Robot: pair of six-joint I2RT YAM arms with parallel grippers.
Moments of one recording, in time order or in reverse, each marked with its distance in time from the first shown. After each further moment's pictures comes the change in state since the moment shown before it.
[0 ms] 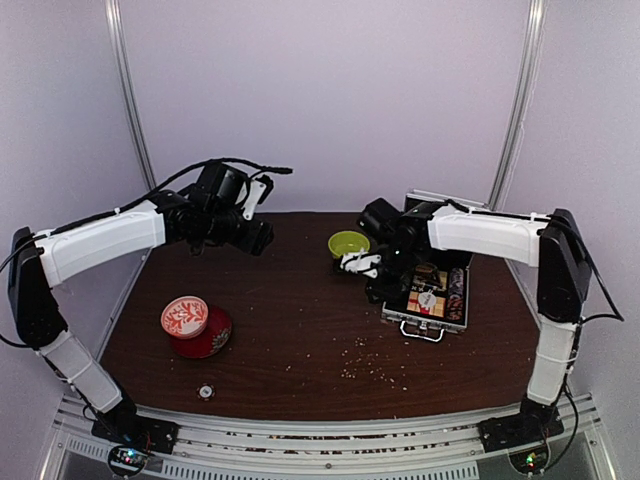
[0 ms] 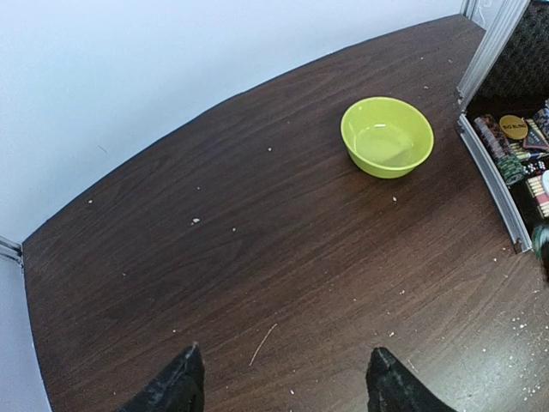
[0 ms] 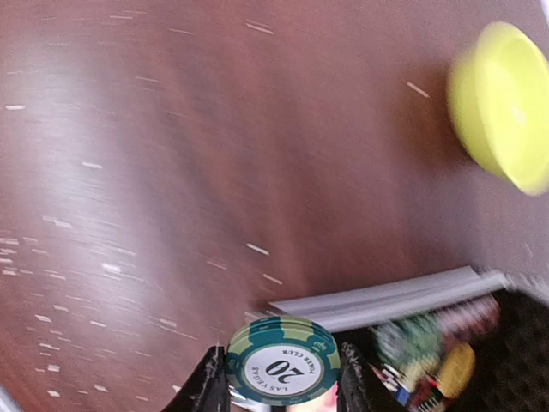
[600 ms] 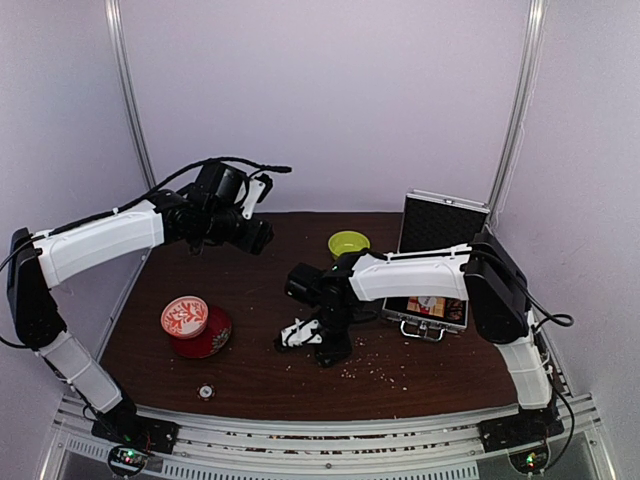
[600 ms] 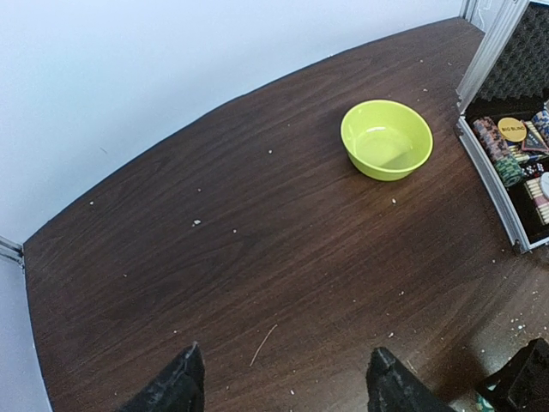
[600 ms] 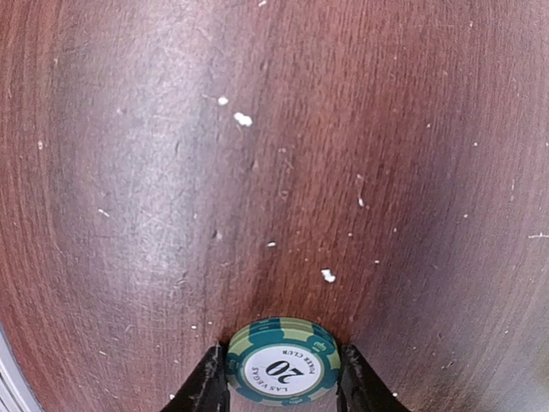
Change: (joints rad) left arm 0.000 -0.006 0.000 0.001 0.000 -0.001; right arm 0.273 0.306 0.199 -0.080 -0.110 -0.109
